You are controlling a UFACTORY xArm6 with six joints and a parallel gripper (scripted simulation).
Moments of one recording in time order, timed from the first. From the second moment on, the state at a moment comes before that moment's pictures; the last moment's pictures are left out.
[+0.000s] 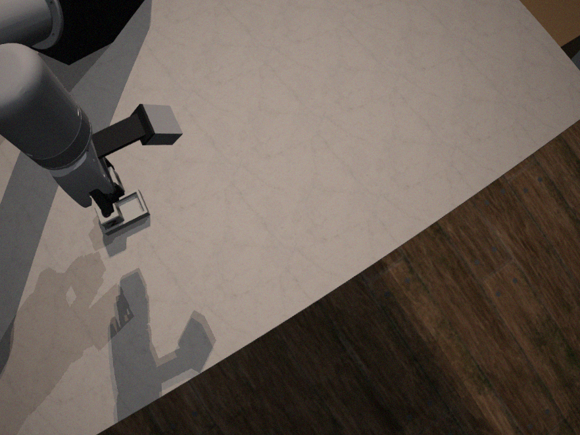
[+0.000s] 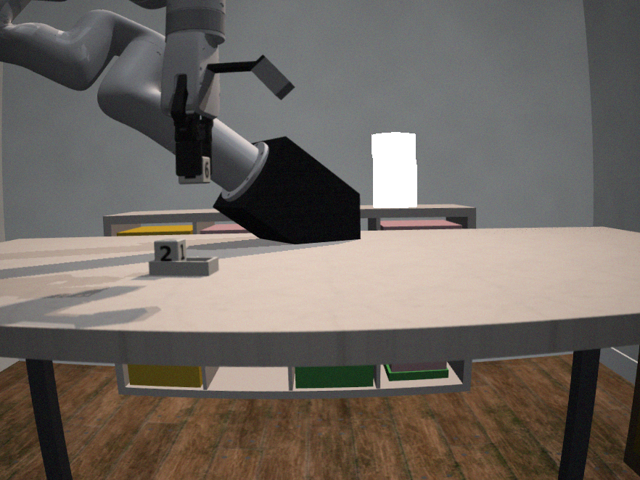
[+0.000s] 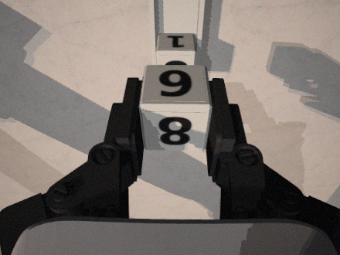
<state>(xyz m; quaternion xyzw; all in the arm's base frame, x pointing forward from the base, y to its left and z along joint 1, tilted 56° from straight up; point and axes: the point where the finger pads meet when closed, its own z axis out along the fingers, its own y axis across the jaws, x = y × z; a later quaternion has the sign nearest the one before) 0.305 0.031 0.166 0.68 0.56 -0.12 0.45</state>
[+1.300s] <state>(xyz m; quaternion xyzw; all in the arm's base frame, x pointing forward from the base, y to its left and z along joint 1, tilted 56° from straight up) 0.369 0.046 0.182 0.31 0.83 -0.33 0.34</state>
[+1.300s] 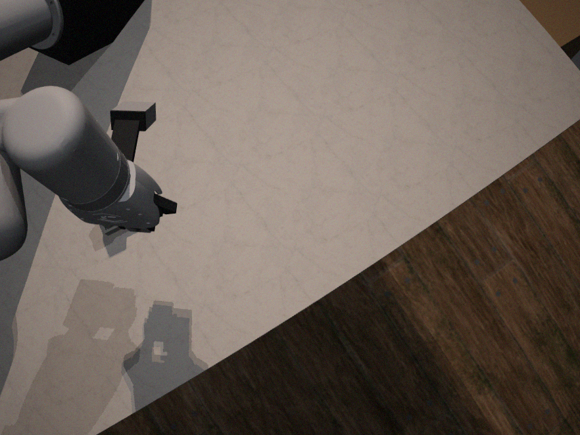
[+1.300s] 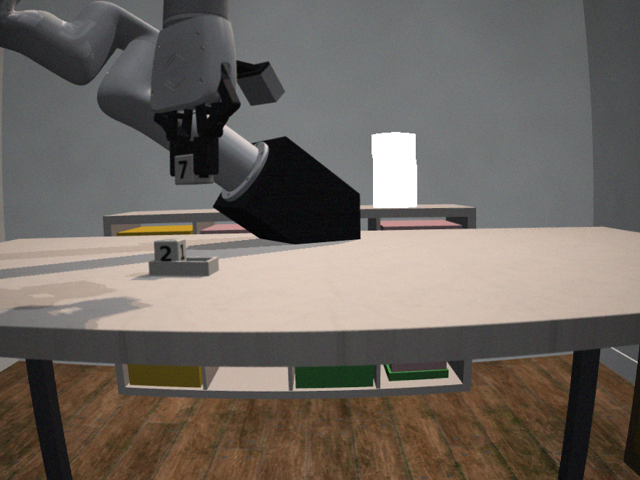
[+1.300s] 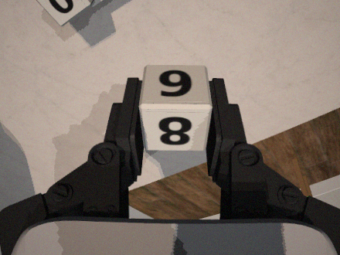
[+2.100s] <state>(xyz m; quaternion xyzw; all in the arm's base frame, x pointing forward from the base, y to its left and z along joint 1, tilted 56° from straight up) 0.408 0.050 0.188 0.05 0.88 -0.41 0.22</state>
